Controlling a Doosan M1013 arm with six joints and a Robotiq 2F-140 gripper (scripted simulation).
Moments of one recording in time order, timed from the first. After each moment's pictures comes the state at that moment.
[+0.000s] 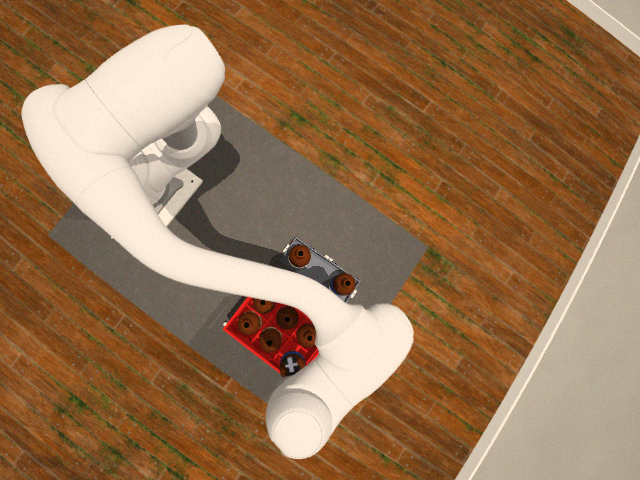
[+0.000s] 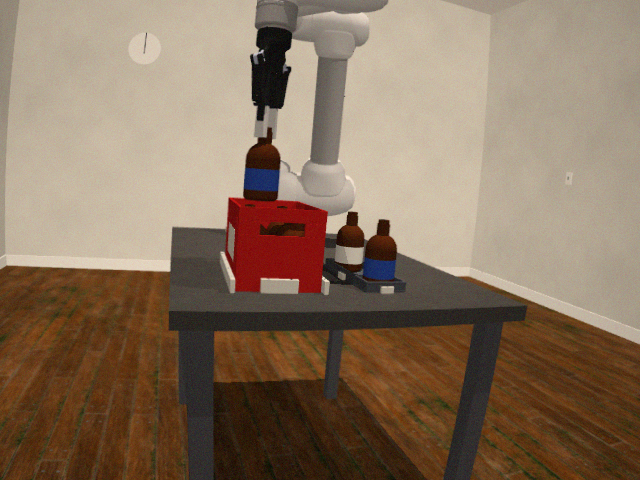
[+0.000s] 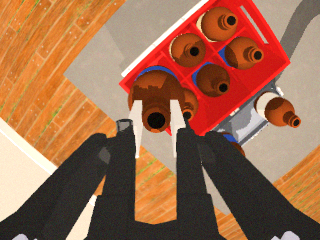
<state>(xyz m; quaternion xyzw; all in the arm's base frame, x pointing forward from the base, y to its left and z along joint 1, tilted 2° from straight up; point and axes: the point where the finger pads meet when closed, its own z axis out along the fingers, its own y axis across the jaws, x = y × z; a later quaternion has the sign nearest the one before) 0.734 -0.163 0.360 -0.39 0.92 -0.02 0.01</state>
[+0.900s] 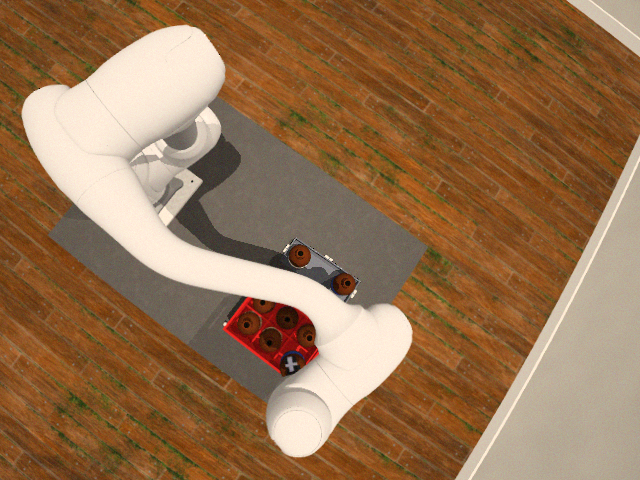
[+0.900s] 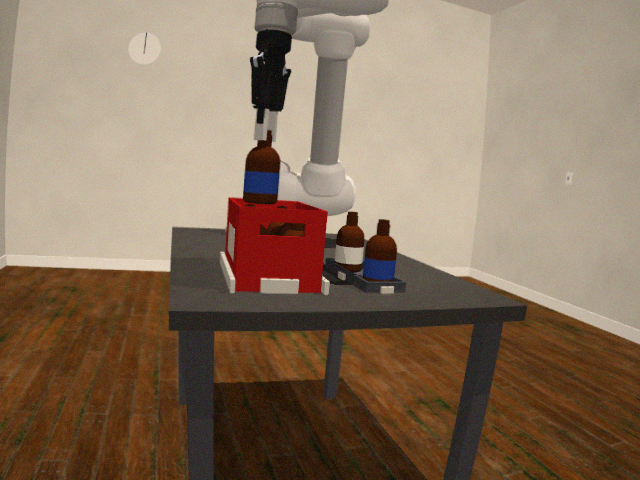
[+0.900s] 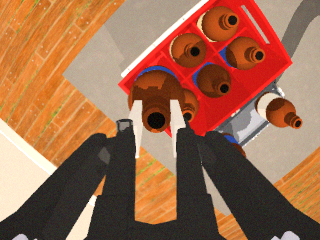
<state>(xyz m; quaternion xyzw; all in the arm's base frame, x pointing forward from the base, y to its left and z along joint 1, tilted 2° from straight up) 0.734 -0.163 0.354 -0.39 0.92 -0.02 0.01</state>
